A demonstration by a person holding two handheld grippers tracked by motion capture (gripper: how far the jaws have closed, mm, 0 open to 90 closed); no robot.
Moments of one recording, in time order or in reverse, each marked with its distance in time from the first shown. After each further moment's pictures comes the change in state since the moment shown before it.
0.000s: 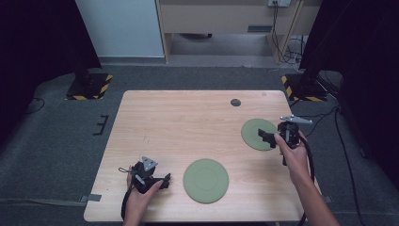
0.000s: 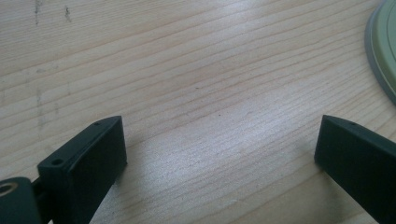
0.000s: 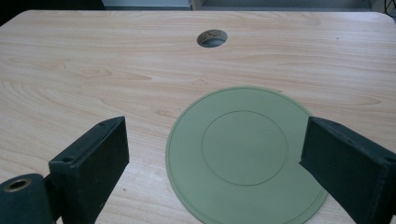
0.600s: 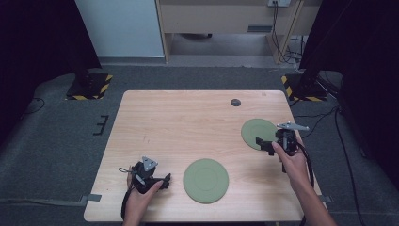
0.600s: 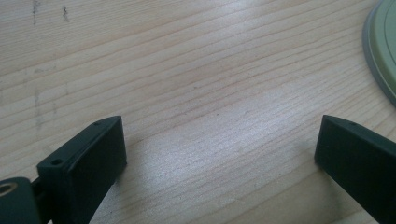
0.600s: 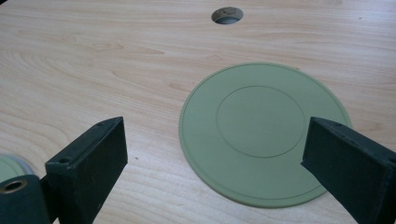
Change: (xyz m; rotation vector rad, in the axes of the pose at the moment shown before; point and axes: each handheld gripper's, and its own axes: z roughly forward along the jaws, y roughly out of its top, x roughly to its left) left arm 0.000 0.000 0.000 0.000 -0.003 0.003; right arm 0.011 -0.021 -0.004 0.042 0.026 -0.043
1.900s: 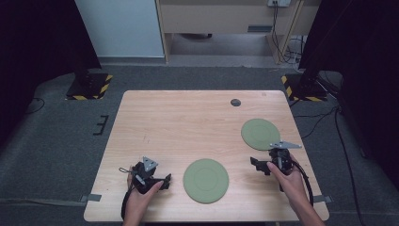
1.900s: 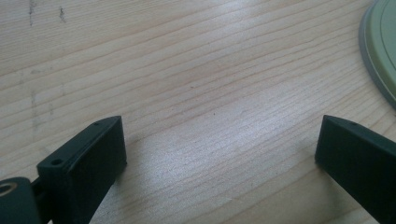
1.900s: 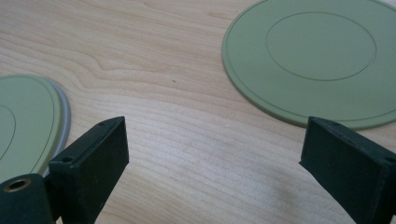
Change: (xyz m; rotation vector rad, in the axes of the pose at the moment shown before) left arm -0.001 0.000 0.000 0.001 -0.005 0.009; right arm 0.022 -0.055 -0.003 0.085 0.071 -0.035
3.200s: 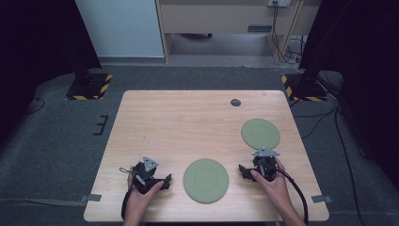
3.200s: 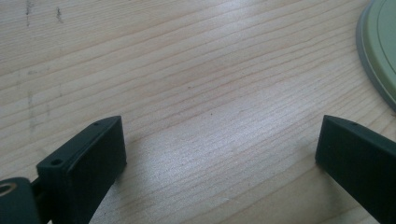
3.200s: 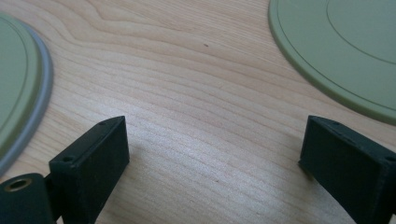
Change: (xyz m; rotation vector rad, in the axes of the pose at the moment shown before) left arm -0.001 0.000 0.000 0.000 -0.004 0.003; right arm 0.035 -0.020 0.038 0.045 -0.083 -0.144
